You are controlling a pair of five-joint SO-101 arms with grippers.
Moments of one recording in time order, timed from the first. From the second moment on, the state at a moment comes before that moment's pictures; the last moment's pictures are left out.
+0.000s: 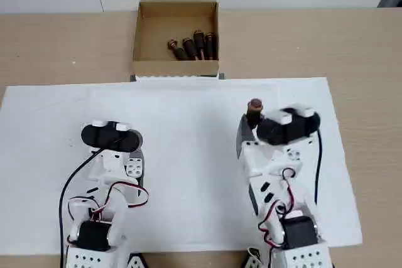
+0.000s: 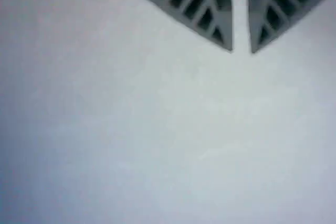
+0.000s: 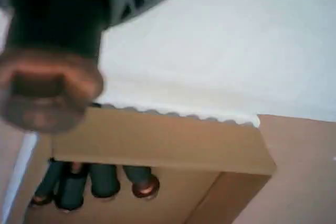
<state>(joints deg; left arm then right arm) 3.9 -103.6 96.6 50.6 2.5 -14.8 -90.5 80.0 34.7 -10.3</state>
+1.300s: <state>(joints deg) 3.9 -103.6 96.6 50.6 2.4 -16.5 17.5 -2.1 12.3 5.2</state>
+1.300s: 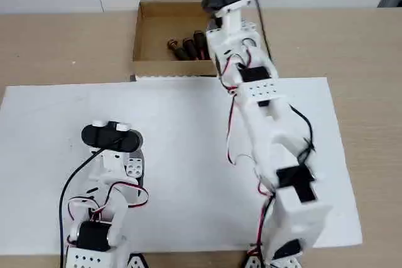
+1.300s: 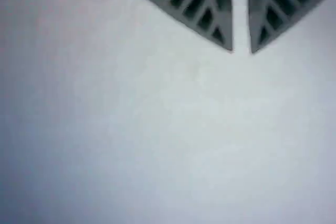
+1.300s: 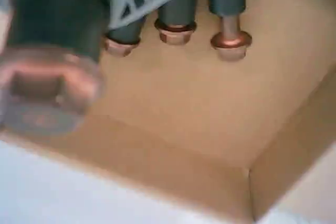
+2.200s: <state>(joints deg) 3.9 -103.6 96.6 50.6 2.4 -22.0 39.3 -18.6 10.5 11.7</state>
